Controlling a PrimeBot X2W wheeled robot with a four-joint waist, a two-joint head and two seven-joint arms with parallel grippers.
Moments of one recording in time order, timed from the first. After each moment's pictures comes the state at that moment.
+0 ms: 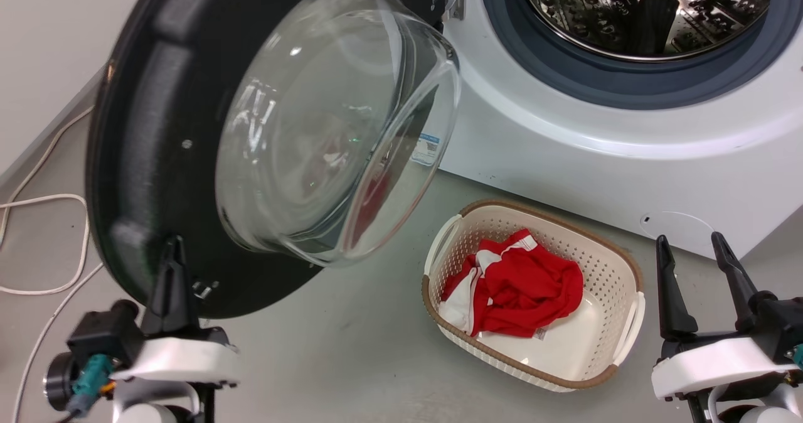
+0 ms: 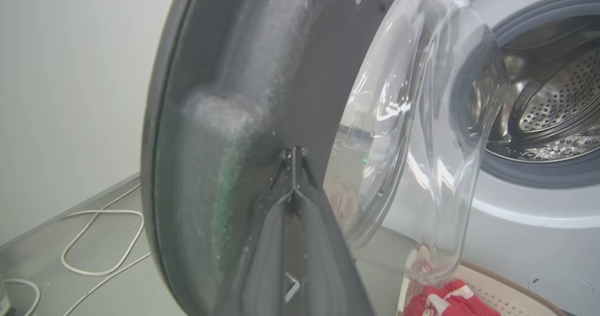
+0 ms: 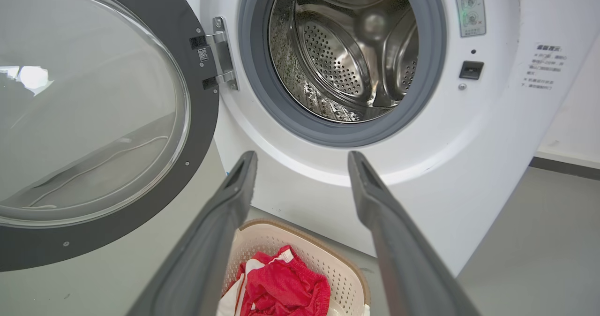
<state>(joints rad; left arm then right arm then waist) -0.03 0.28 -0.16 -0.04 -0.41 0.25 -0.23 0.00 -0.05 -0.08 -0.05 0.05 0.13 -0.12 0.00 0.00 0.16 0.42</state>
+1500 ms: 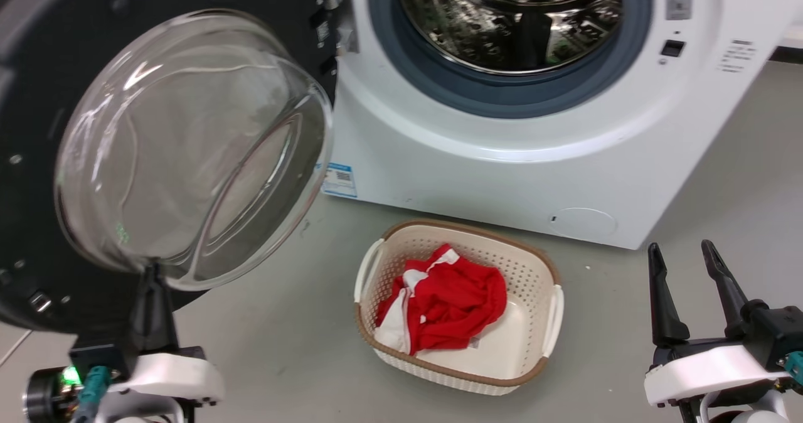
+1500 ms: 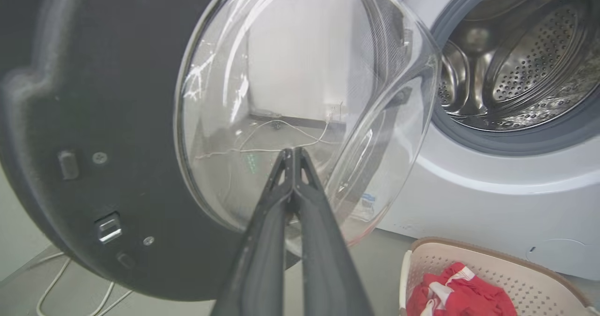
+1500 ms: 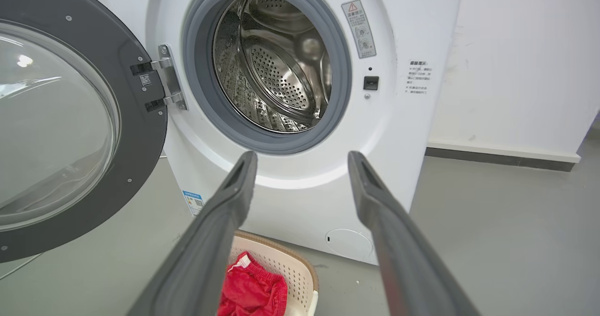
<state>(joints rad) -0.03 0.27 -0.04 0.11 -0.27 0.17 -0.26 0.00 -0.05 -0.07 0.01 0.08 0.13 -0.18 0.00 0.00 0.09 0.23</state>
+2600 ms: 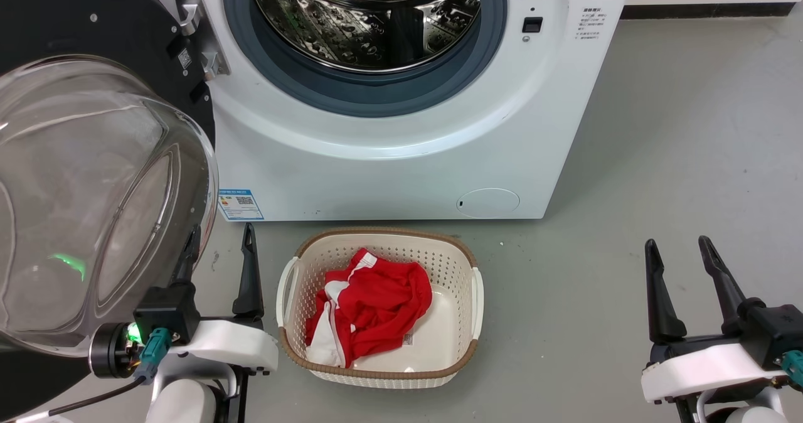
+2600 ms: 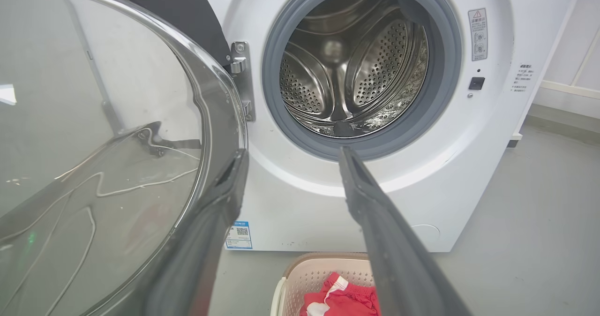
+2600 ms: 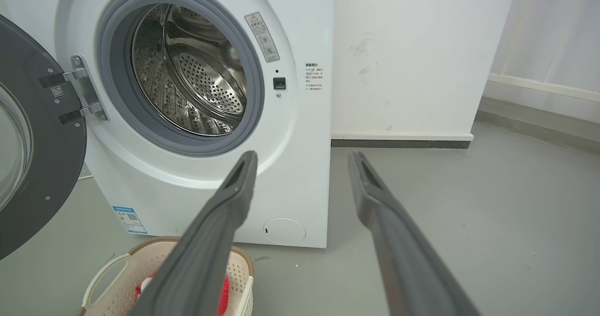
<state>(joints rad) -0.15 0.18 -0.13 0.18 -0.23 0.11 -0.26 -0.01 -0.05 -0.06 0.03 0.07 0.13 -0.20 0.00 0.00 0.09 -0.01</state>
